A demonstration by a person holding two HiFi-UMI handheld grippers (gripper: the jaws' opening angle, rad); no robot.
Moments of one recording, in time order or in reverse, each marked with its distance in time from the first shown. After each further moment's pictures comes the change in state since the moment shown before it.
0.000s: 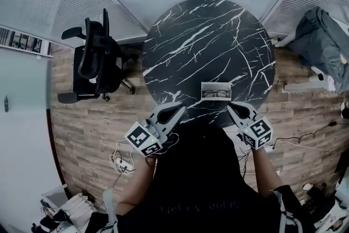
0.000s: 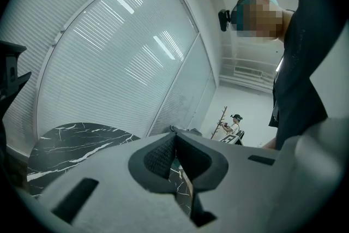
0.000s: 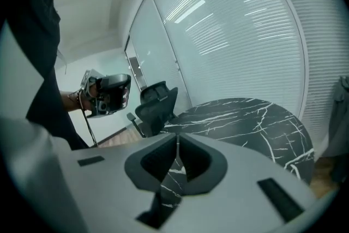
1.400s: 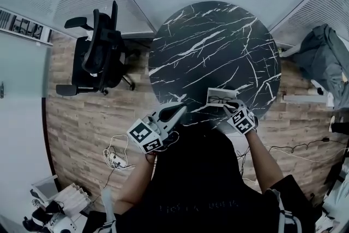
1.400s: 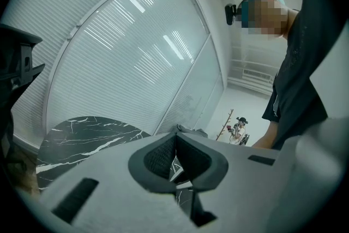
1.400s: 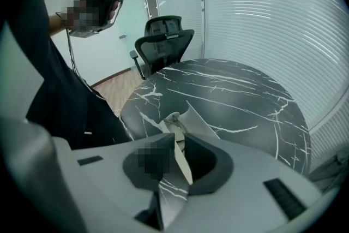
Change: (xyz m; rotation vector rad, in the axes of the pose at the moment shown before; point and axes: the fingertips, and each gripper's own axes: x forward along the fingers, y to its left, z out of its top) left arm -0.019 0.050 -0.014 -0.074 0.003 0.057; right arm 0.097 -0.045 -0.116 -0.358 0.551 0.031
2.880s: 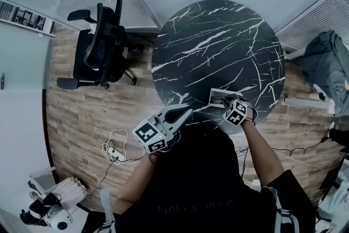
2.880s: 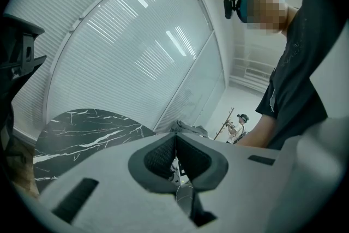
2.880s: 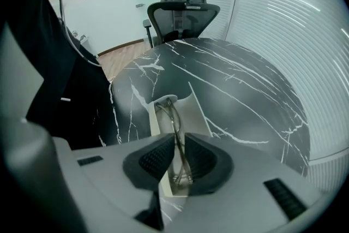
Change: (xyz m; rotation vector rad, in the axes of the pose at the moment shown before) left arm 0.006 -0.002 -0.020 -0.031 0.039 0.002; right arm 0.057 -0.014 -0.017 -0.254 0.228 0.046
